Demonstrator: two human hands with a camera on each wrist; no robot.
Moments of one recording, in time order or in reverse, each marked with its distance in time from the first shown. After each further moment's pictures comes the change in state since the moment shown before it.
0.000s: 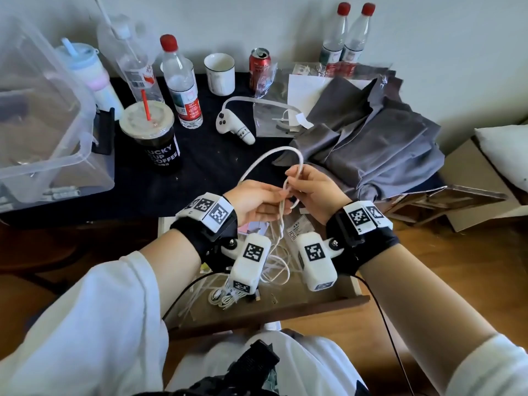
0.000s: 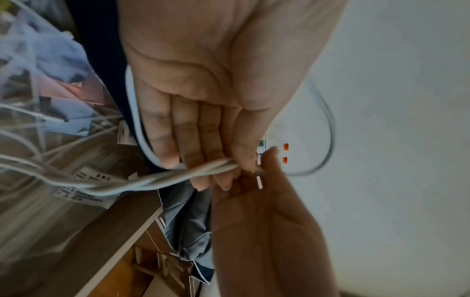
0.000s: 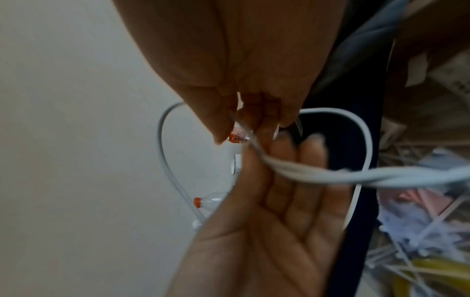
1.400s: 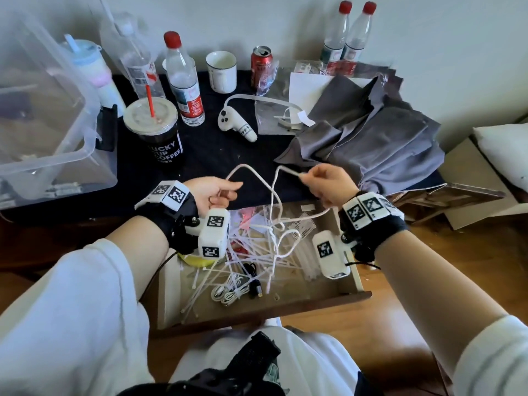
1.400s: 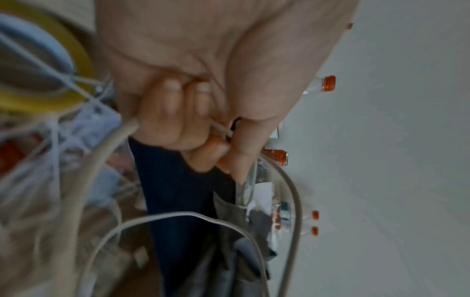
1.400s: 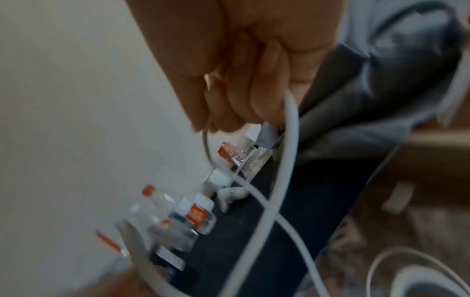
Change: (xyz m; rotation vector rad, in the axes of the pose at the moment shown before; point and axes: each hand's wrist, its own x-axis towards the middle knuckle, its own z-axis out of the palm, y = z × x) left_hand -0.002 -0.002 -0.080 -0.061 0.051 -0.305; right_hand 0.006 -0.004 -0.031 -0.676 0.152 -0.022
